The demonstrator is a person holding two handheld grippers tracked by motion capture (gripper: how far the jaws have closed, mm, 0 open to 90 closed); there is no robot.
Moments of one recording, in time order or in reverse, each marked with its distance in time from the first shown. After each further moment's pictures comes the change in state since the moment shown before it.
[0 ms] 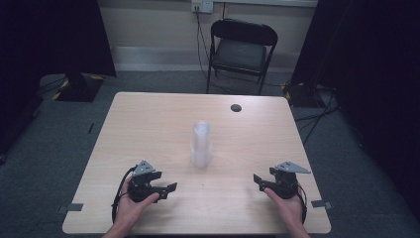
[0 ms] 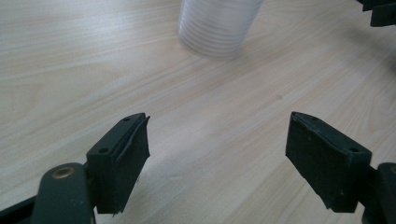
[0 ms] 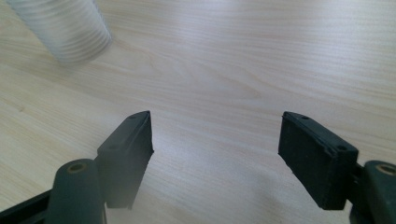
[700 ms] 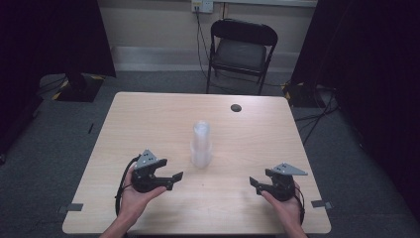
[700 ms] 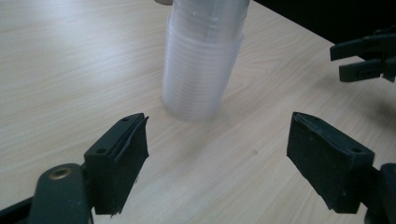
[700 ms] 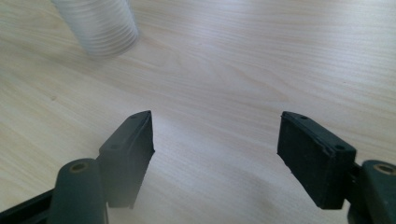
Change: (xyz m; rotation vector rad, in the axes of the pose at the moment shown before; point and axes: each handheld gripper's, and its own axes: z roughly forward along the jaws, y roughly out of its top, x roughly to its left) left arm -0.019 0.042 -0.008 -0.123 -0.008 0.080; right arm 0.013 0.000 -0.004 0.003 0.051 -0.051
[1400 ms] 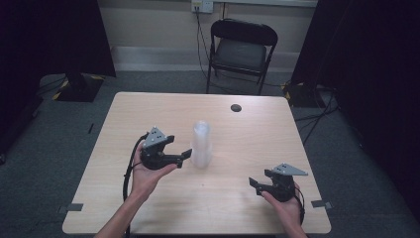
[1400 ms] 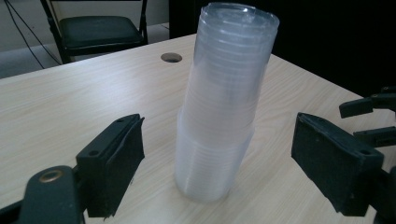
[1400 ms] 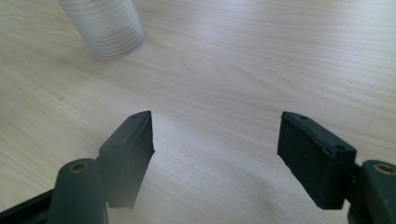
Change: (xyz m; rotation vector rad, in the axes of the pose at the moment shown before) left arm 0.006 0.058 0.023 -0.086 0.021 0.071; right arm 0.000 0.000 0.000 -0.004 0.020 0.006
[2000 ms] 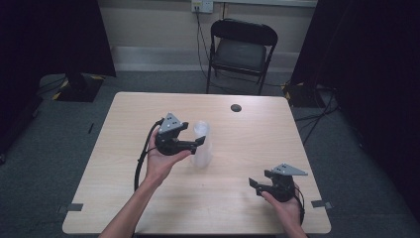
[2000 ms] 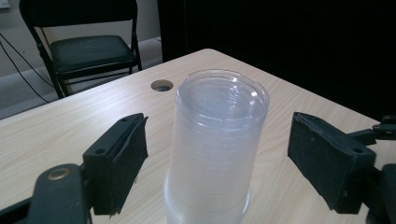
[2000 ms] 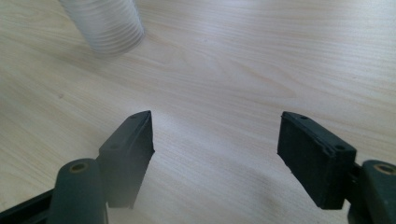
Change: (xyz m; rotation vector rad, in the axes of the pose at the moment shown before) left arm -0.007 0.035 0.036 -0.036 -0.030 0.057; right arm -0.001 -0.002 0.001 0.009 0.007 0.011
